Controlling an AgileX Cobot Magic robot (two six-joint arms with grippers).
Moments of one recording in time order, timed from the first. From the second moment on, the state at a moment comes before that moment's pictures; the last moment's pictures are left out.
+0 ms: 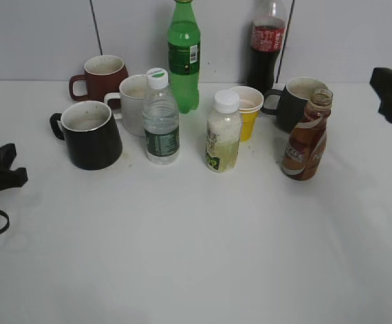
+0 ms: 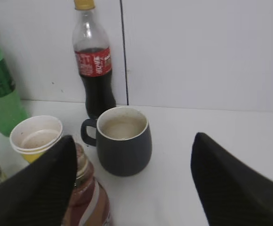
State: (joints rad) left arm -0.09 1.84 -0.32 -0.01 -1.19 -0.05; right arm 0.17 1.23 -0.44 0.11 -0.52 -0.07
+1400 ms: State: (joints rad) left arm 0.08 2.13 -0.76 0.64 -1.04 -0.11; right arm 0.23 1.78 -0.22 -0.12 -1.21 0.08
